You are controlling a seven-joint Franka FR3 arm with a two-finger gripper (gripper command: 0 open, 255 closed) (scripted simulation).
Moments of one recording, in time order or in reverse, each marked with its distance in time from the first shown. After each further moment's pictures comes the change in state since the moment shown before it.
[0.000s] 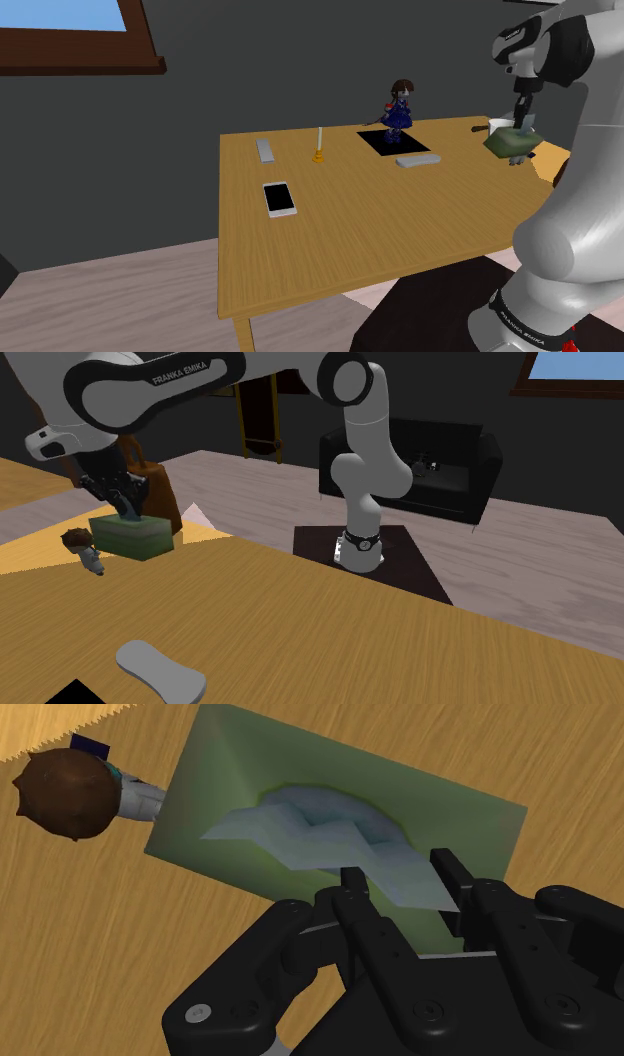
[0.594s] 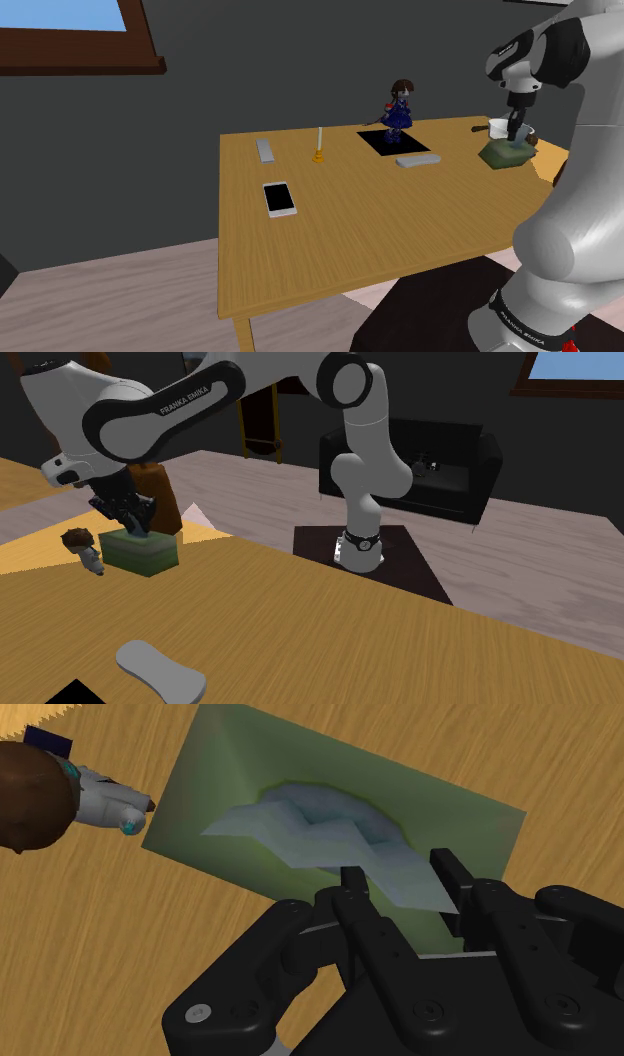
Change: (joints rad) arm 0.003 0.016 0.006 -0.104 0.007 0.116 0.012
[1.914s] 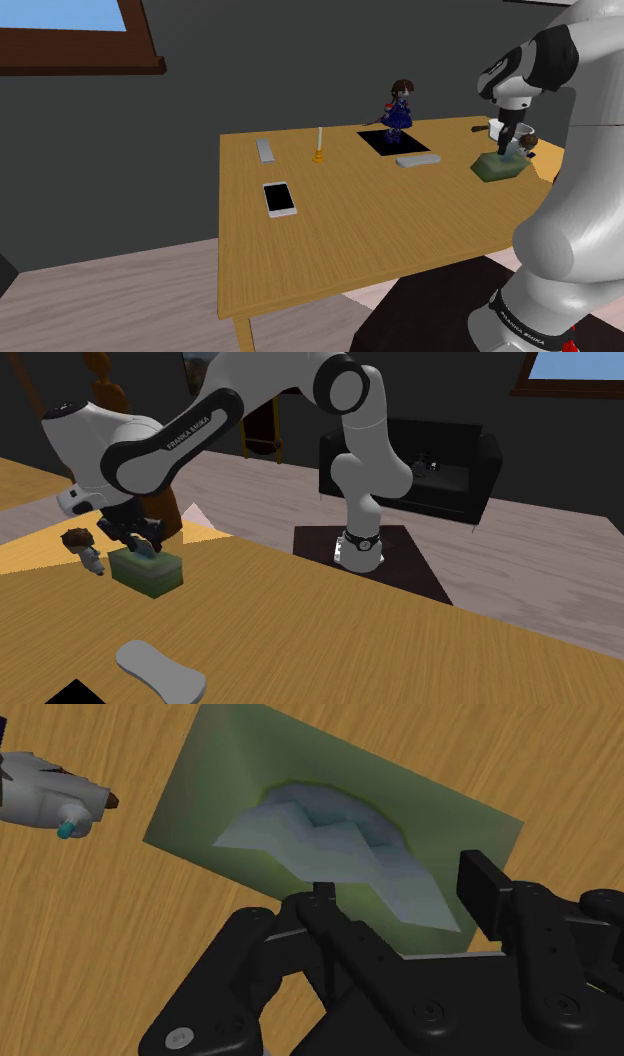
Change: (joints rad) arm -0.005 0.048 0.018 -0.091 0.025 0.138 0.007
